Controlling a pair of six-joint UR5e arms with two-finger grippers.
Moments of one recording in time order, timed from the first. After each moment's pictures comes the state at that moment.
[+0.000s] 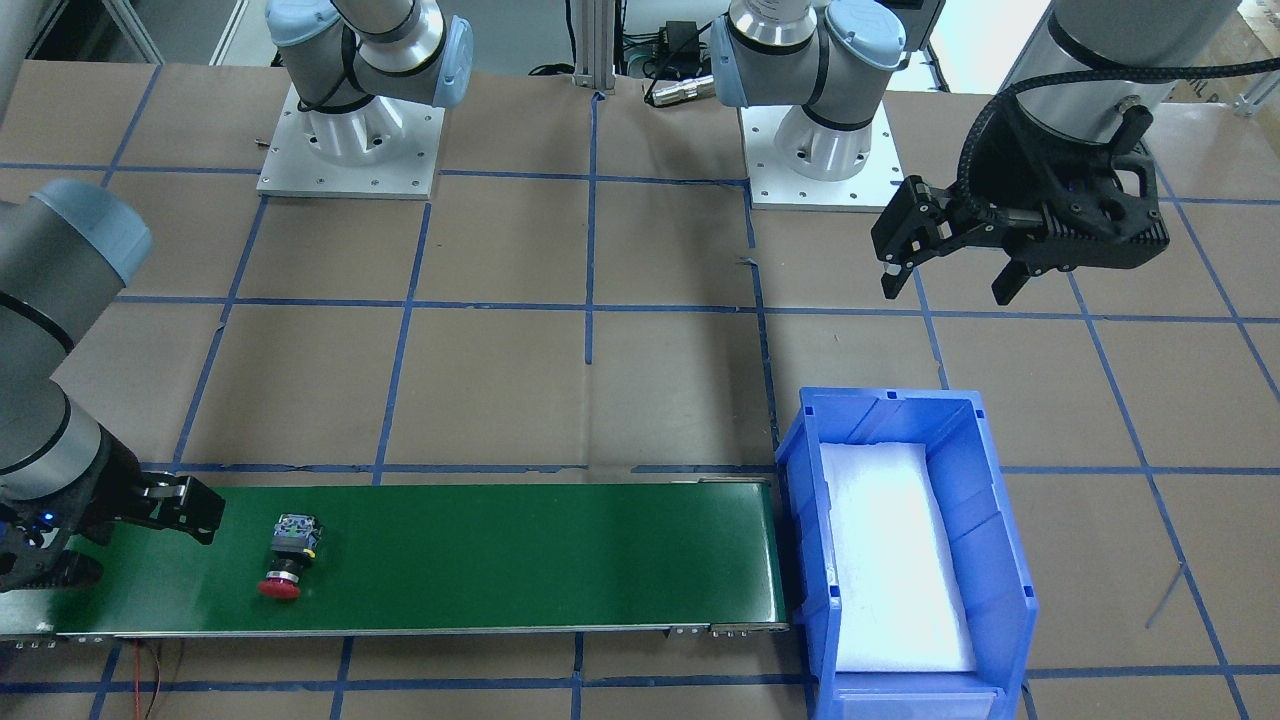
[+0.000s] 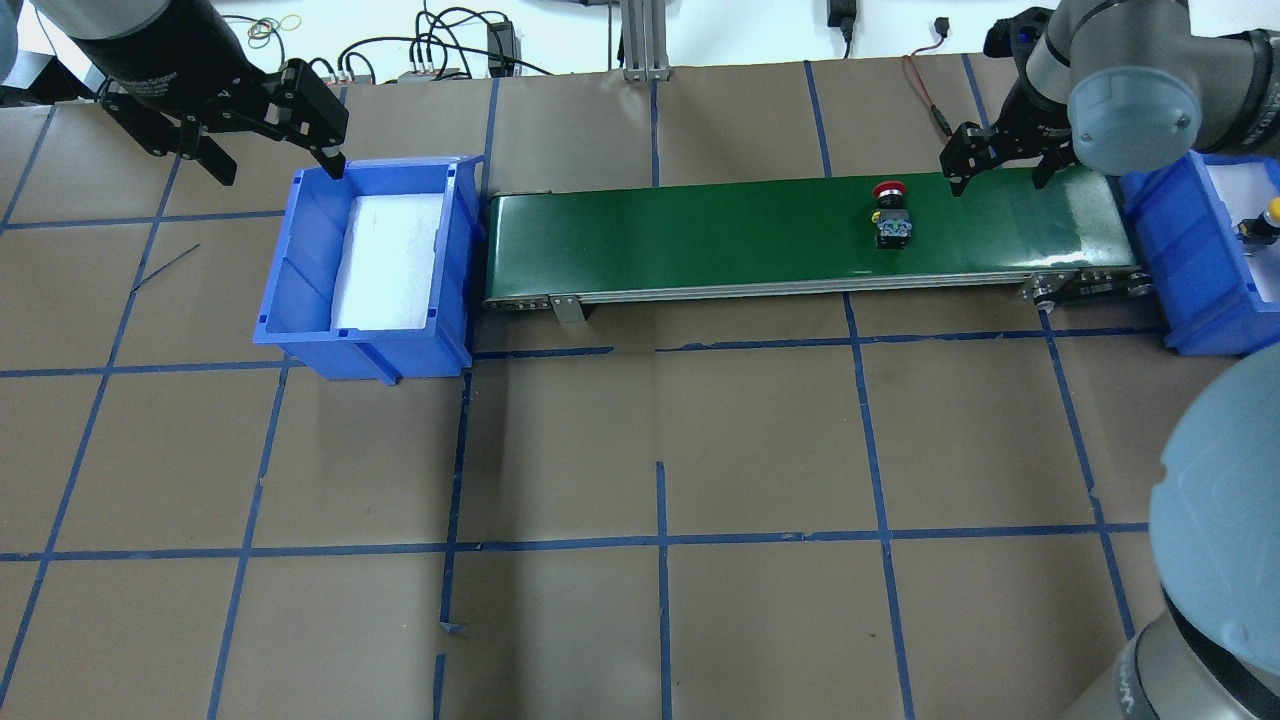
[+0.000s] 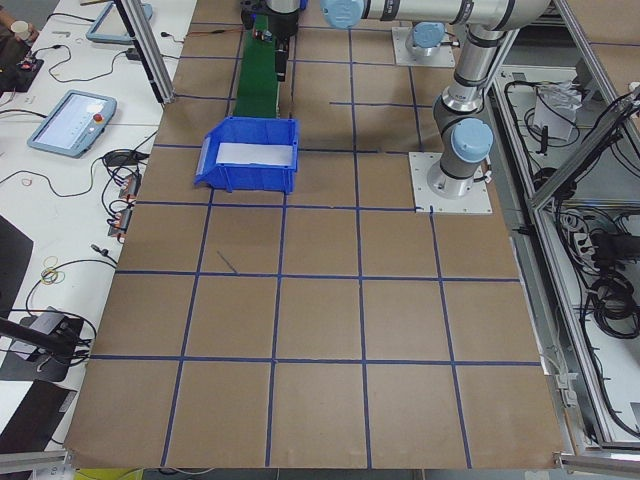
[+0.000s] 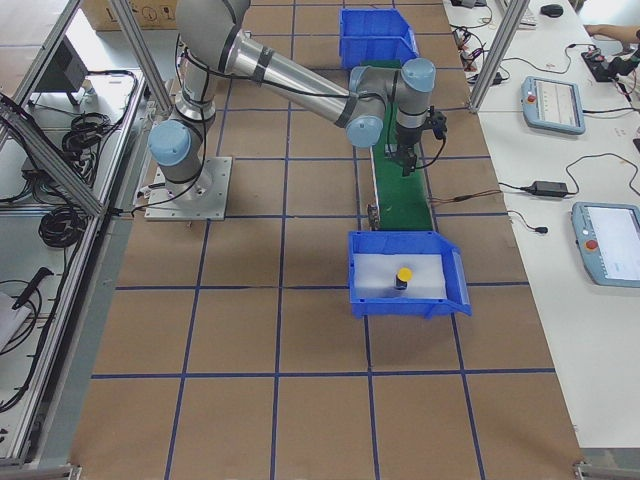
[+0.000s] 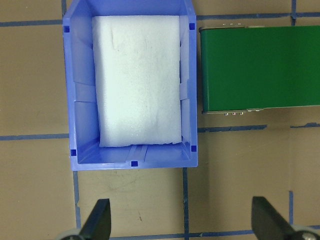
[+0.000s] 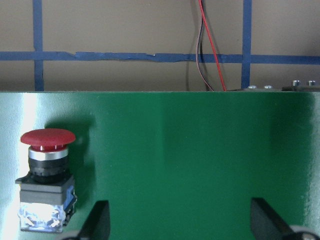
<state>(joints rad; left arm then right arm) -1.47 -1.63 -1.44 -1.57 1.53 0.12 1.35 -1.13 1.53 -2.06 -1.59 -0.23</state>
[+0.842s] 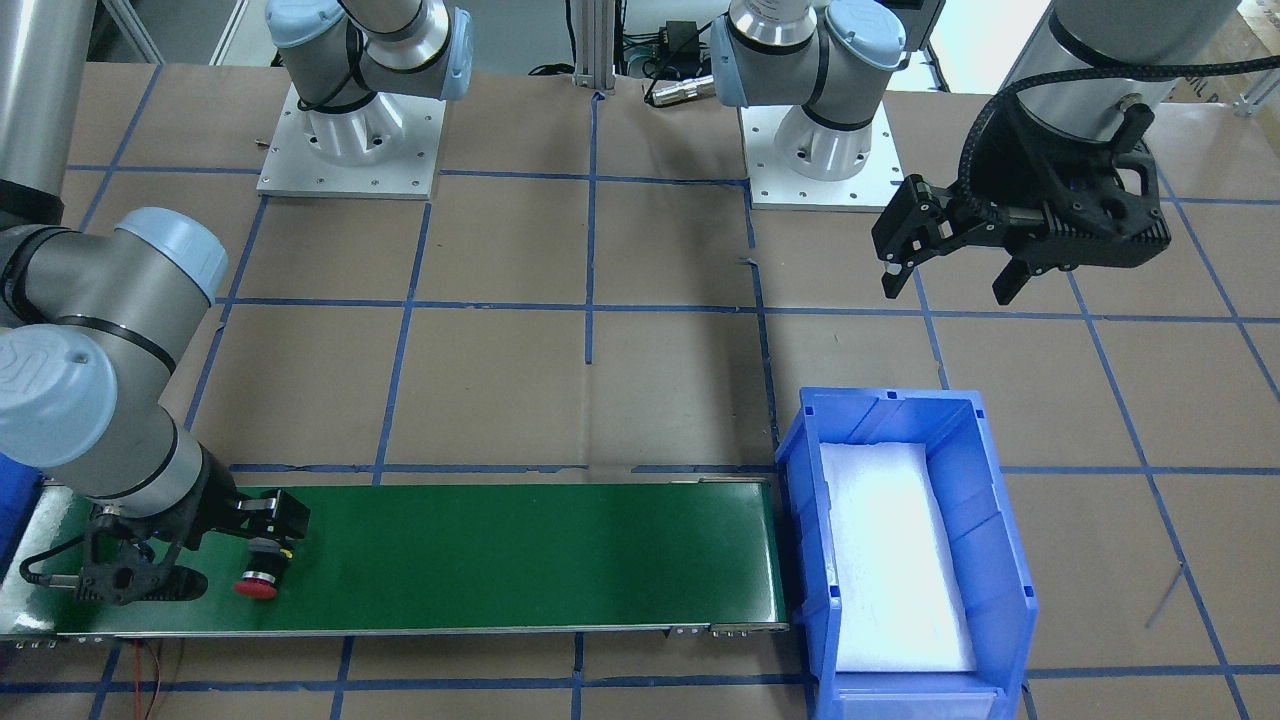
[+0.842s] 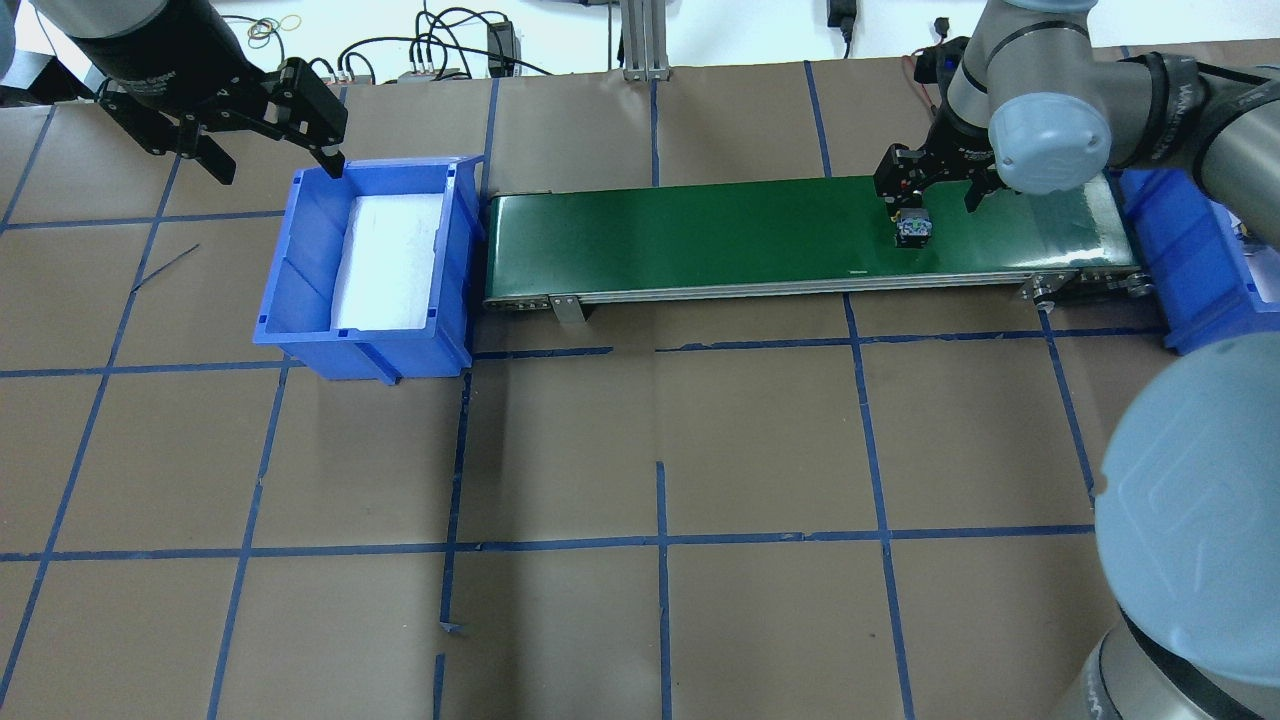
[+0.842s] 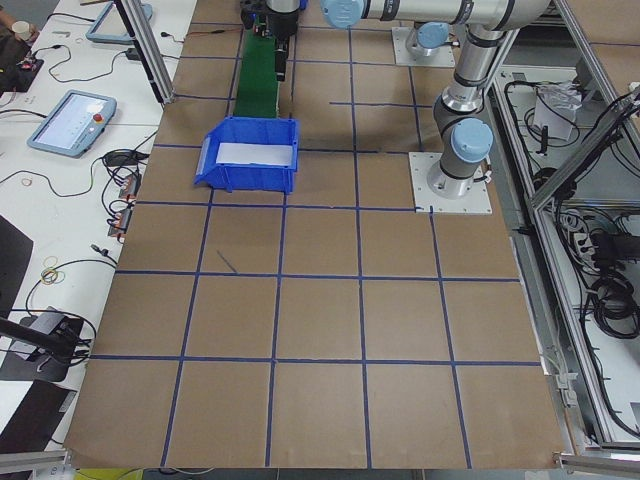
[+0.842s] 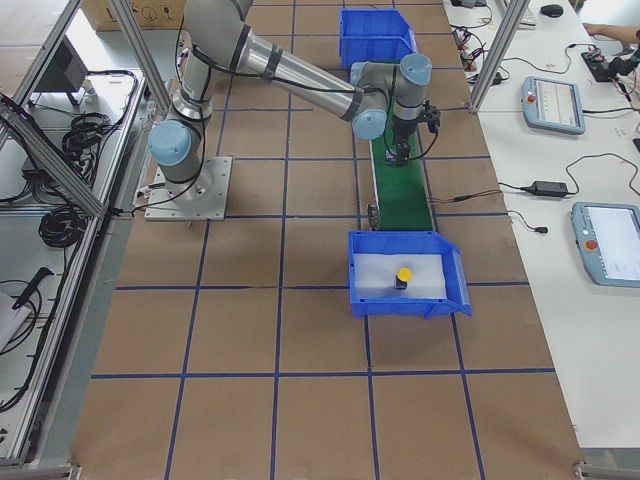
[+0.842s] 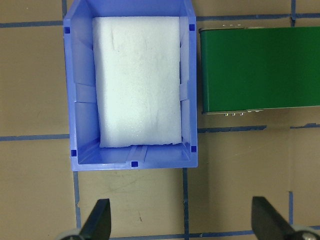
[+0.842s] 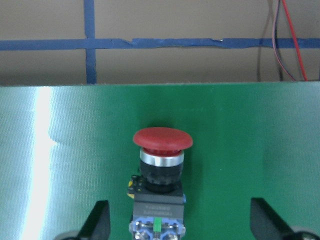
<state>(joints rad) -1.47 -1.63 -1.44 -1.57 1.53 0.12 1.44 -1.08 1.54 -2.07 -1.57 -0.13</state>
